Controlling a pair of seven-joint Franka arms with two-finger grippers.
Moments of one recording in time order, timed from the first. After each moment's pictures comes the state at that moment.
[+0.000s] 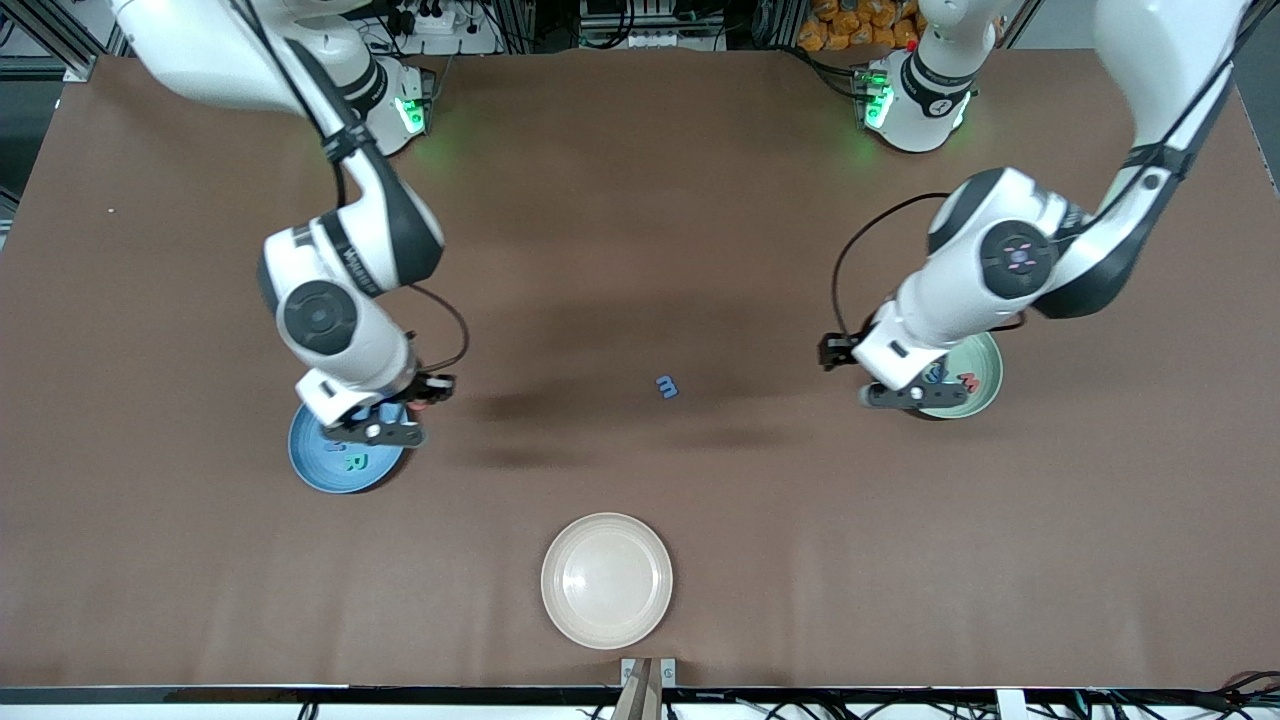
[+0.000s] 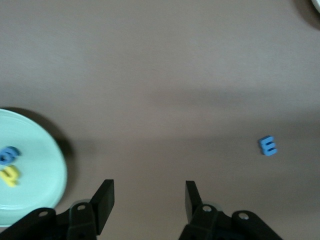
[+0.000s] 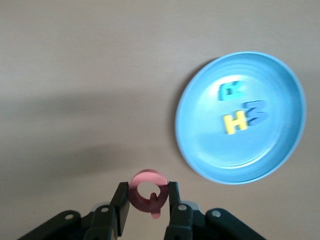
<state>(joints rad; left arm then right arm) 0.45 0.50 -0.97 -1.85 0.30 2.12 -0.67 0.15 0.44 0.17 -1.74 -0.18 2.05 0.47</state>
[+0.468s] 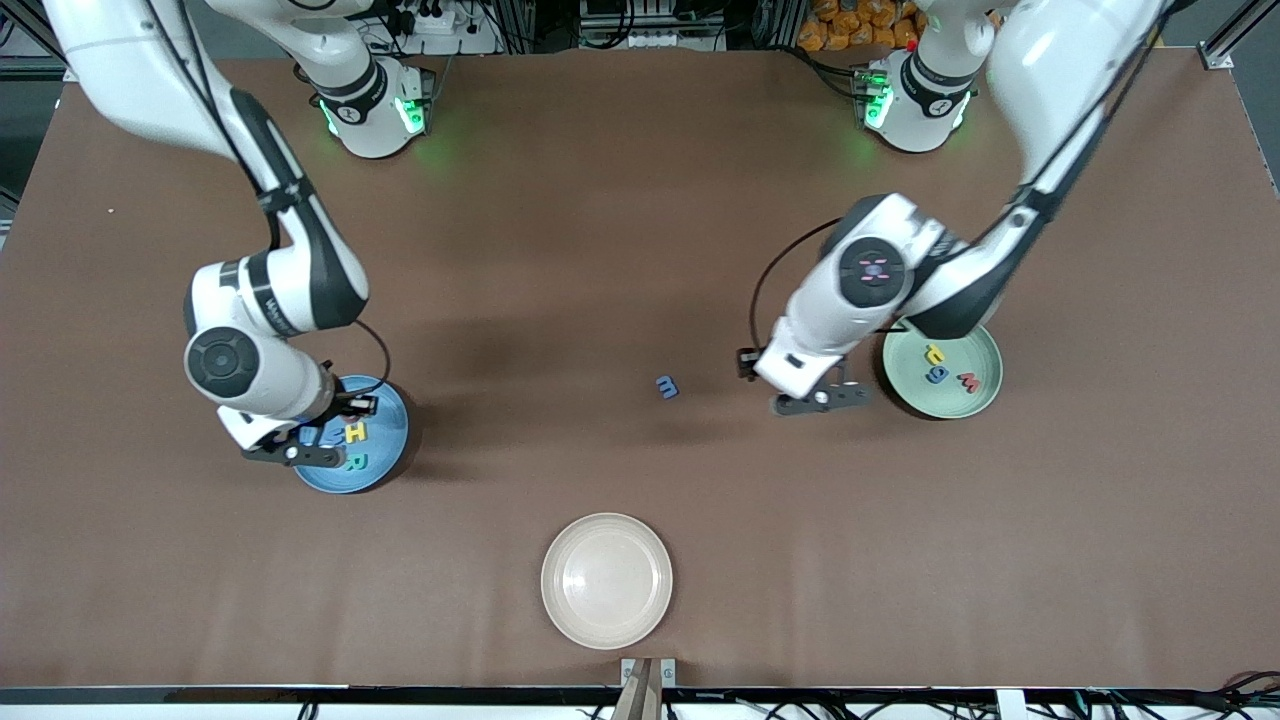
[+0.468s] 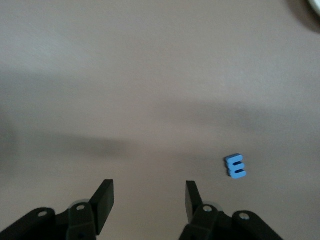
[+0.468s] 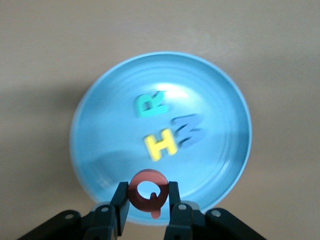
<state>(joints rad) 0.00 0.58 -0.65 -1.77 0.30 2.26 -0.92 0.02 0.50 0.10 -1.86 -0.18 2.25 0.34</state>
